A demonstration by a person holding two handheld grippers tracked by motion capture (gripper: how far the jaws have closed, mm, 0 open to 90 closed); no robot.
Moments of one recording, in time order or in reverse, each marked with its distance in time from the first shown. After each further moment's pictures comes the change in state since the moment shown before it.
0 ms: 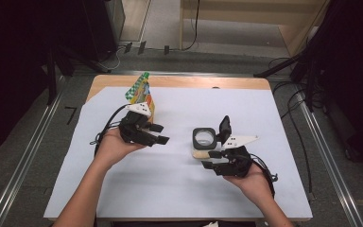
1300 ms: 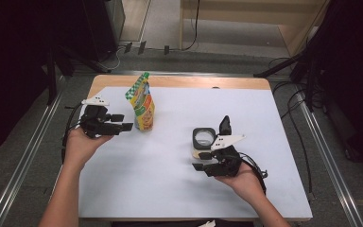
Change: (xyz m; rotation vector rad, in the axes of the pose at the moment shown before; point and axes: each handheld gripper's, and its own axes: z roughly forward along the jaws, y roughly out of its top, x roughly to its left) left arm 0.047 -0.045 -0.067 -0.116 0.260 -0.220; right arm 0.010 0.009 0.022 0.041 0.053 -0.052
